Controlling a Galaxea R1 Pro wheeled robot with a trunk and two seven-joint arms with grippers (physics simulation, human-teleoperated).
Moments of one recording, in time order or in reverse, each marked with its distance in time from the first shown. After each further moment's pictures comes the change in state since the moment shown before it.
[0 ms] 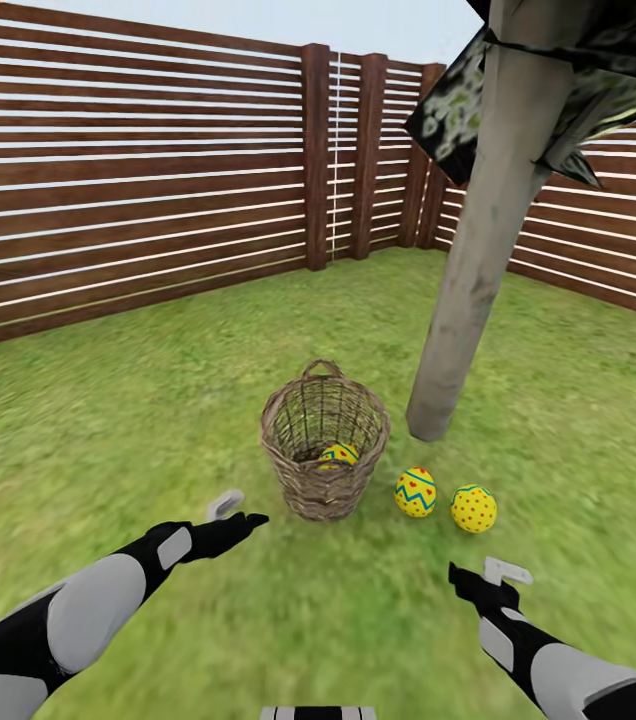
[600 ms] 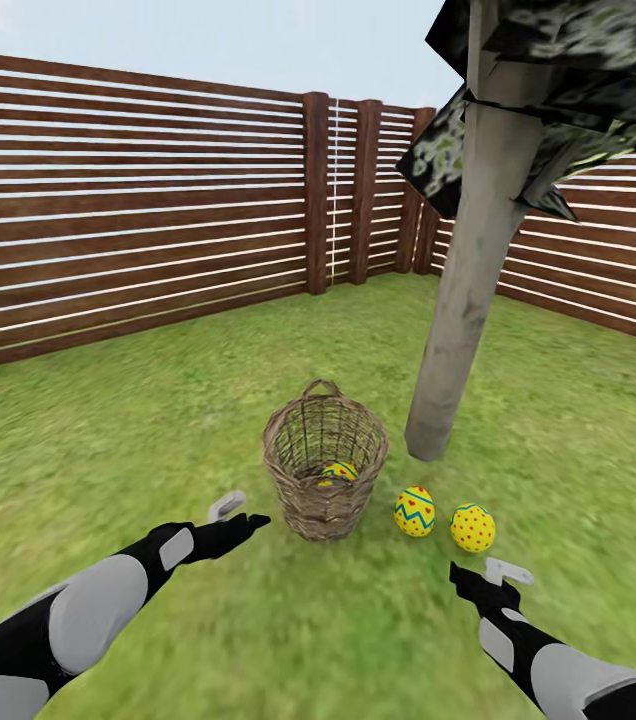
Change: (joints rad) left arm 0.003 -0.006 0.000 0.000 0.000 0.000 0.000; right arm 0.000 0.000 0.000 0.003 -0.004 -0.014 -0.002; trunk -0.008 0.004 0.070
